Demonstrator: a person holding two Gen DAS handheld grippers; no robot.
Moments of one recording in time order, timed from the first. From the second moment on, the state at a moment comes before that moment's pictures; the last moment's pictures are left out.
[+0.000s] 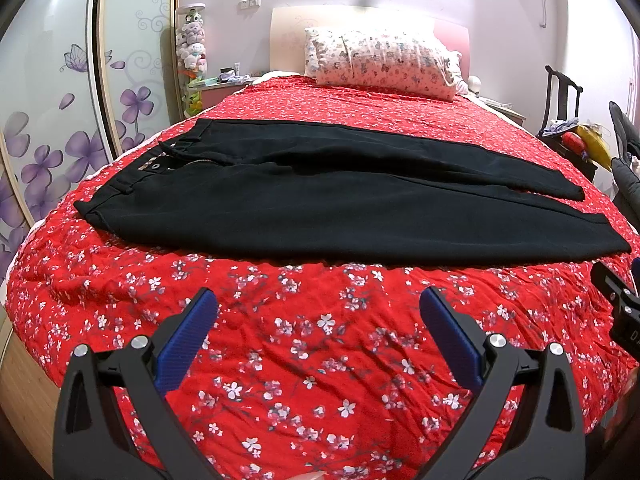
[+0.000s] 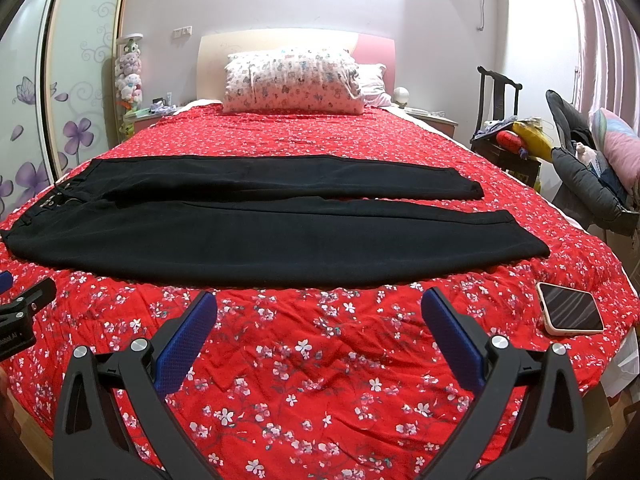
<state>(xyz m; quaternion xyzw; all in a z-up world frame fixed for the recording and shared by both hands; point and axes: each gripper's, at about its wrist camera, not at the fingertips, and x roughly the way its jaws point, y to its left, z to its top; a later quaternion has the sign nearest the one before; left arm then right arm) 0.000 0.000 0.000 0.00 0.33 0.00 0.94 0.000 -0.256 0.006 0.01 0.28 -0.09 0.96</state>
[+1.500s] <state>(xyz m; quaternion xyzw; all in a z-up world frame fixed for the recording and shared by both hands) 0.000 0.000 0.000 0.00 0.33 0.00 0.95 0.002 -0.257 0.005 0.01 0.28 -0.09 0.96</state>
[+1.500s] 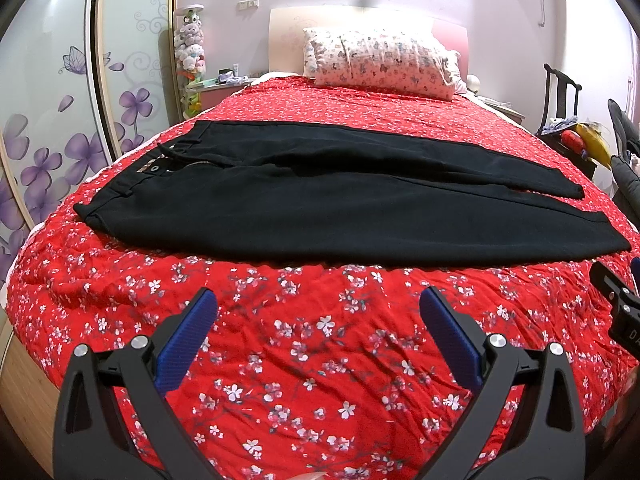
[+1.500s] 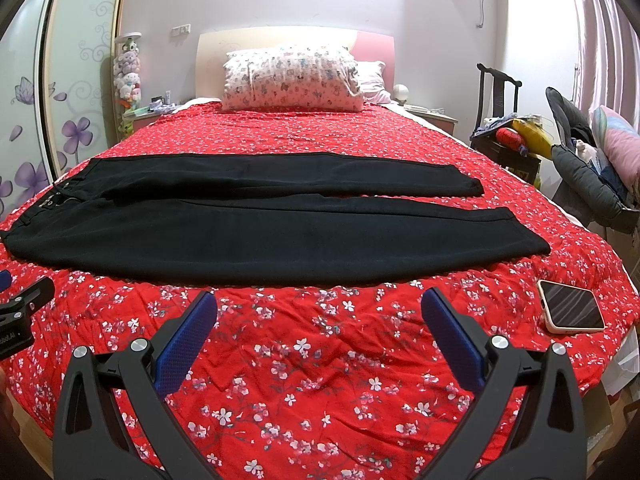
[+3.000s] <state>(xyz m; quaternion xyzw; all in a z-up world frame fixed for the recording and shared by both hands) 0.042 0.010 -0.006 -0.04 0.36 -0.02 0.93 0.052 -0.354 0.030 0.18 0.29 0.06 0.94</state>
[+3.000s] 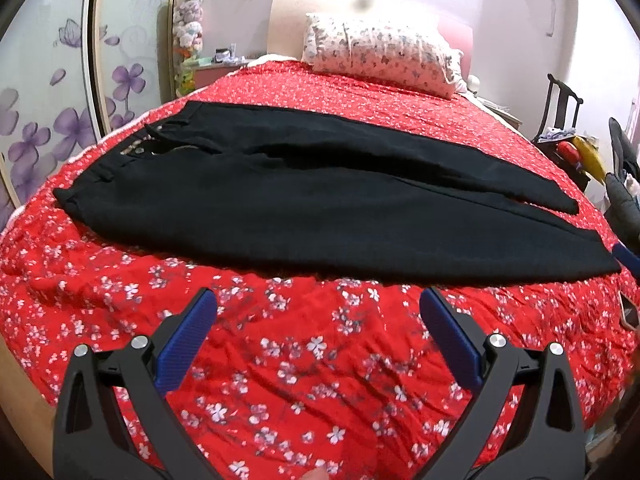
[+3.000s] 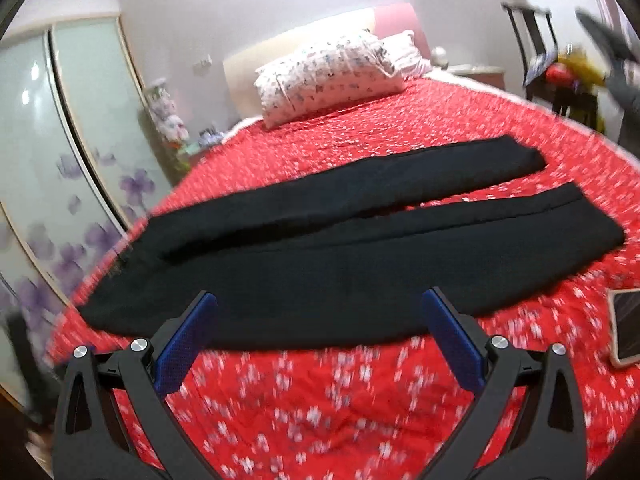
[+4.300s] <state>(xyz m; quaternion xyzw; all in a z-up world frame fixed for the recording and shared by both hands) 0.099 -0.009 -0.028 -0.12 0.38 -0.11 0.91 0.399 -0.661 -0.054 0.26 0.38 -0.20 0.87</state>
